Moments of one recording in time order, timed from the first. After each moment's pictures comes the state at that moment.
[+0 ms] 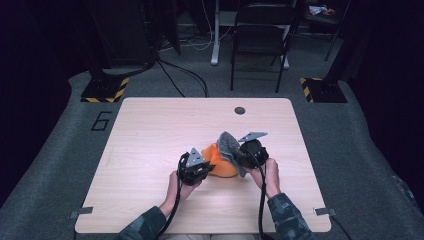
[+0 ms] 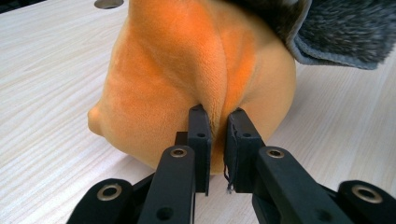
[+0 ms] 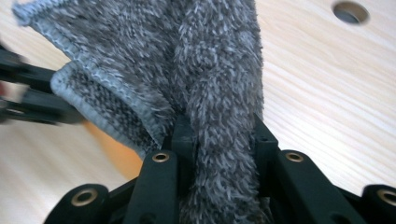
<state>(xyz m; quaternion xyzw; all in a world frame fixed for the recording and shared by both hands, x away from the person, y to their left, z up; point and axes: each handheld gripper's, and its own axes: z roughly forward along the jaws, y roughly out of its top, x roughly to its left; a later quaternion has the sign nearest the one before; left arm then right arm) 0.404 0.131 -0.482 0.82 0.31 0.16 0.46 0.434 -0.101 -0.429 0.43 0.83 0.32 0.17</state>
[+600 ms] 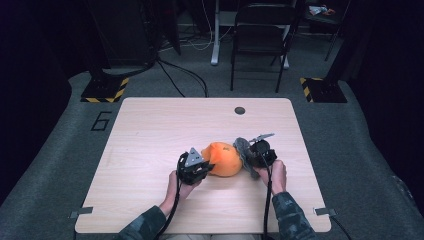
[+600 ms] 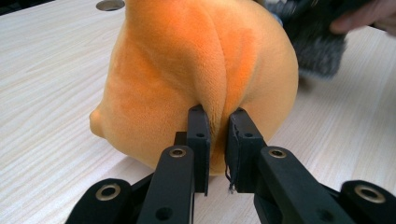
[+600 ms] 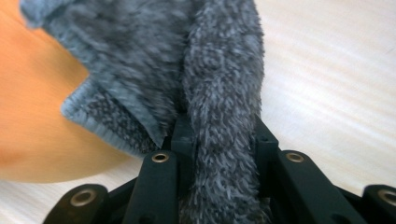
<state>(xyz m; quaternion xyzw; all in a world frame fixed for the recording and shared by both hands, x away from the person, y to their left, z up) 0.405 0.134 -0.483 0.81 0.31 0.16 0.47 0.457 -0.133 -0.462 0.49 0.81 0.27 0.17</state>
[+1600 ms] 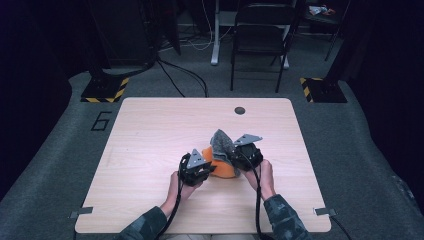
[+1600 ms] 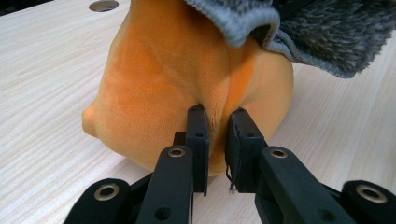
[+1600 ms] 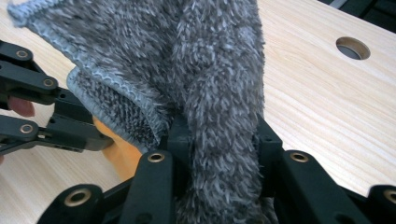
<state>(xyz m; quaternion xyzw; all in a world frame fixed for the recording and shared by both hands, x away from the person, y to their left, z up) 0.403 0.129 -0.485 0.82 0.30 0.16 0.47 0.424 -0.081 -0.430 0.39 0.82 0.36 0.20</state>
